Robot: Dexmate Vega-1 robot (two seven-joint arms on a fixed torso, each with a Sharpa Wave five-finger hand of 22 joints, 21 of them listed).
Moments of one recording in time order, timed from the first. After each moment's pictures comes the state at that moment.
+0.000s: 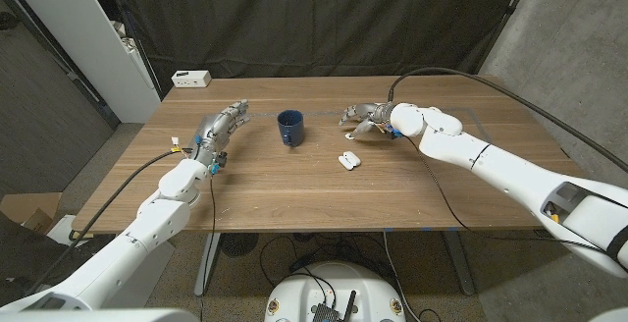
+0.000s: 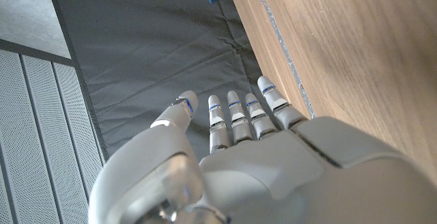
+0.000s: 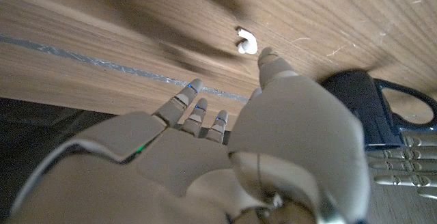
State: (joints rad) left arm 0.98 0.64 0.28 -1.40 -0.61 -0.34 0.00; left_hand 0.43 0.17 0.64 -0.08 0.17 0.35 -0.09 0.22 0.20 0.27 -0.03 0.23 0.33 0.19 -0.04 0.18 0.17 0.18 0.06 0.43 0.18; right arm -0.46 -0.64 -0.87 -1.63 -0.45 -0.35 0.30; right_hand 1.03 0.06 0.24 -0.06 0.18 0.54 -0.20 0.24 0.28 0.07 -0.09 0.26 0.26 0.06 -0.04 0.27 0.25 0.27 0.03 0.21 0.17
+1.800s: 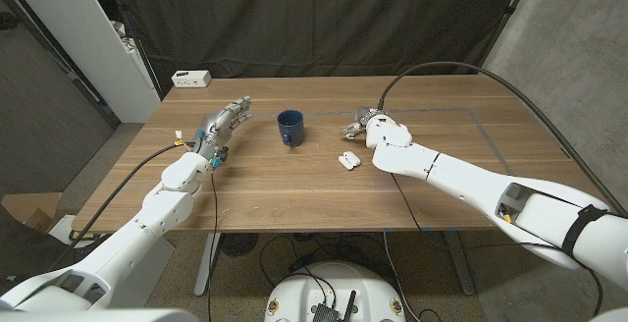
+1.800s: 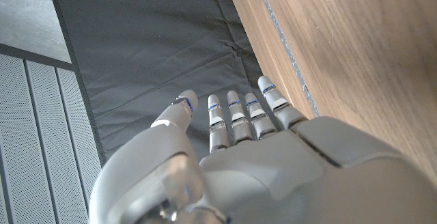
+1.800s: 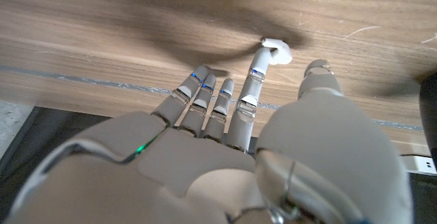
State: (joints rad) left arm 0.88 0.61 0.32 -1.26 -0.61 -0.38 -0.07; left_hand 0.44 0.17 0.63 -0.09 0.17 0.36 -0.08 0.22 0.20 0.27 -0.03 0.23 0.32 0.19 -0.04 0.18 0.17 0.18 0.06 0.42 0.18; right arm -0.36 -0.44 -1.08 -1.55 -0.41 -0.93 0.10; right_hand 0.78 -0.04 0.13 -0.04 0.21 0.97 -0.01 0.36 0.26 0.43 -0.02 0.33 0.24 0.35 -0.04 0.33 0.22 0.40 0.04 0.20 0.17
